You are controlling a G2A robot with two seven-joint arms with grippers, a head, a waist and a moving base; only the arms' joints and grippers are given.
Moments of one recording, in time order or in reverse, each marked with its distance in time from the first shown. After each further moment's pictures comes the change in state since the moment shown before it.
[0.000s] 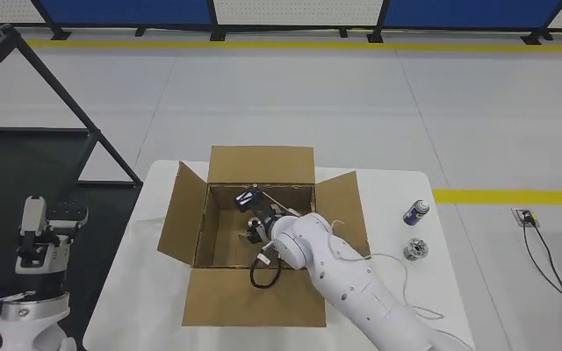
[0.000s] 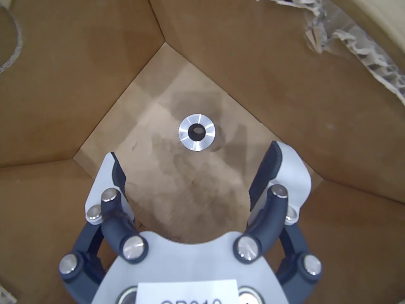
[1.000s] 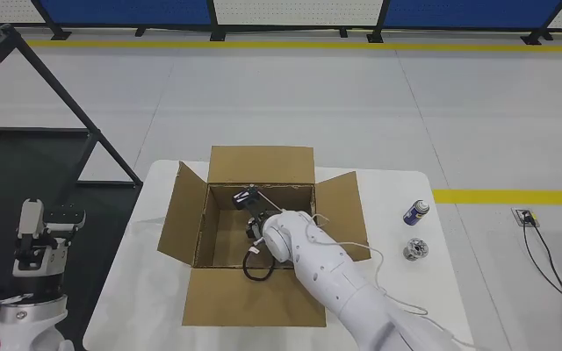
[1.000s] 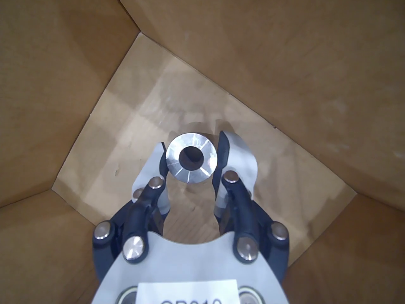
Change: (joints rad) left arm 0.011 -0.004 -0.013 0.005 -0.001 -0.004 -0.001; right arm 0.167 -0.195 -0.076 0.501 0.118 -0.034 -0.165
